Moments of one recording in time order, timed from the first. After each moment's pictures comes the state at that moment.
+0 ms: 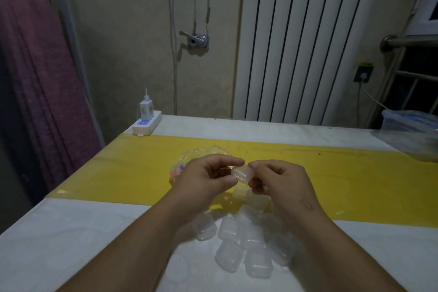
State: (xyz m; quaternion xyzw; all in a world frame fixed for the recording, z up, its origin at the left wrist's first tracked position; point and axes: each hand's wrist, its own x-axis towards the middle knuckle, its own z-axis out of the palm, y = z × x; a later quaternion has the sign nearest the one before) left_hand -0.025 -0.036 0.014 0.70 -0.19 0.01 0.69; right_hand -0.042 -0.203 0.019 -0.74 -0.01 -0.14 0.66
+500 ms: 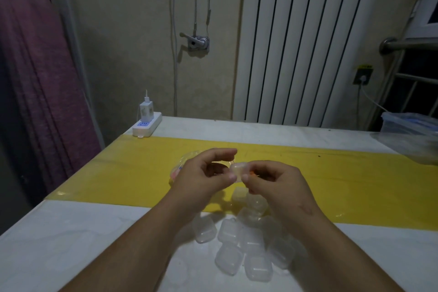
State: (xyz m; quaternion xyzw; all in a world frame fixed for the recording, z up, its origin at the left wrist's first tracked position) left_hand -0.022 -0.033 0.014 0.67 -0.18 0.02 0.72; right_hand -0.043 -0.203 0.019 -0.77 -0.06 -0.12 0.62
